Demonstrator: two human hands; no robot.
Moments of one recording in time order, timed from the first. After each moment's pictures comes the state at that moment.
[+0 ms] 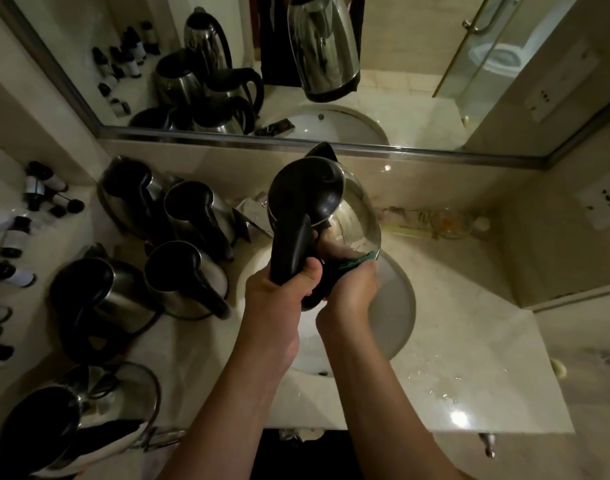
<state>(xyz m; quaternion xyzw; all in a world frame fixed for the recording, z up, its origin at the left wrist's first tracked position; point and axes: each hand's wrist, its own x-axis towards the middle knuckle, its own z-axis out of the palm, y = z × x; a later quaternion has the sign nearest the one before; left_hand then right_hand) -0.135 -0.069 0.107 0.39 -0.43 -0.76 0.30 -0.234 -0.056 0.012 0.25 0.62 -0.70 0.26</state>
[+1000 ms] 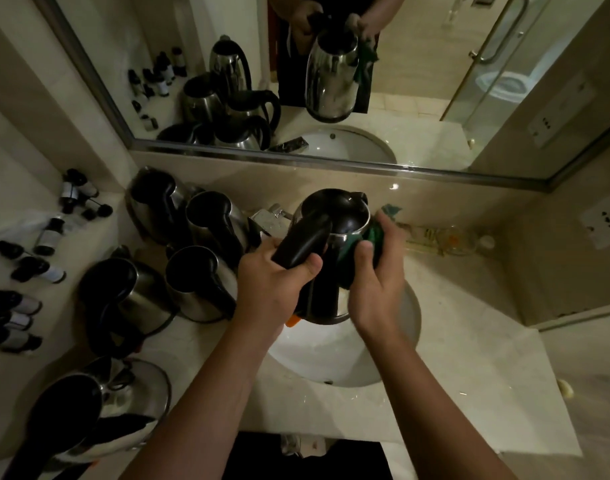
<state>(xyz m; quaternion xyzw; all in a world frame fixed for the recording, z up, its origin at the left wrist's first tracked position) -0.119 -0.099 0.125 0.45 -0.59 -0.62 0.26 -0.233 -0.016 0.087 -0.27 0.75 -0.59 0.07</state>
